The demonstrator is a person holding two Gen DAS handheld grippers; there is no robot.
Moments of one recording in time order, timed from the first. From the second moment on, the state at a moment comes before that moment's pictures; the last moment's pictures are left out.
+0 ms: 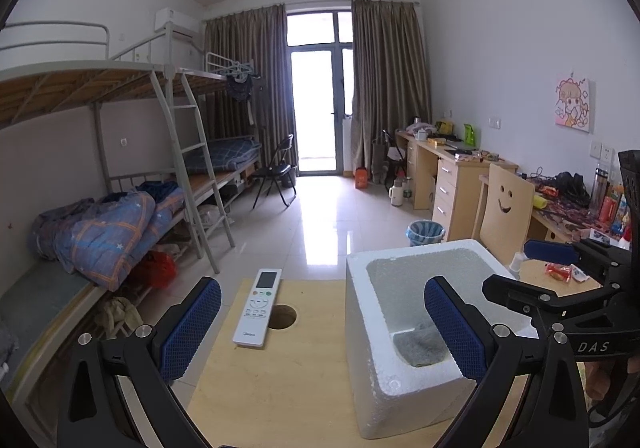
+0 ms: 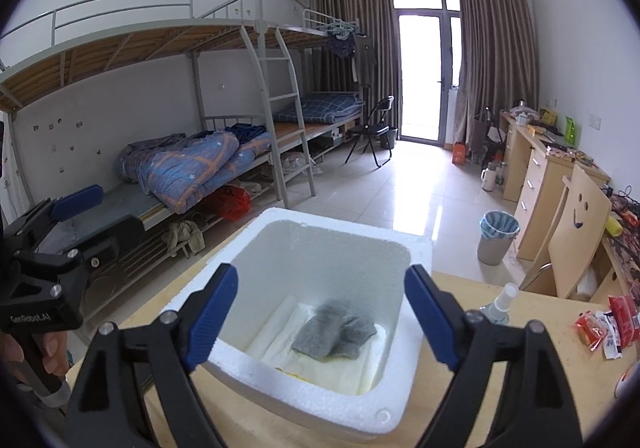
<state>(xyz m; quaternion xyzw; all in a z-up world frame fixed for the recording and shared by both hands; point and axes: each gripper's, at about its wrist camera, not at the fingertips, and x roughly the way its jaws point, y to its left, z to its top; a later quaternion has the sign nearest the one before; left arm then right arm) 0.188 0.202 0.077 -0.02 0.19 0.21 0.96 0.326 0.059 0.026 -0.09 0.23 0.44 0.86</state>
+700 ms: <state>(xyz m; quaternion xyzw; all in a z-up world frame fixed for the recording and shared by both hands) 0.143 0.144 0.094 0.00 0.16 0.17 0.97 0.288 0.000 0.055 -0.06 0.19 0.43 0.88</state>
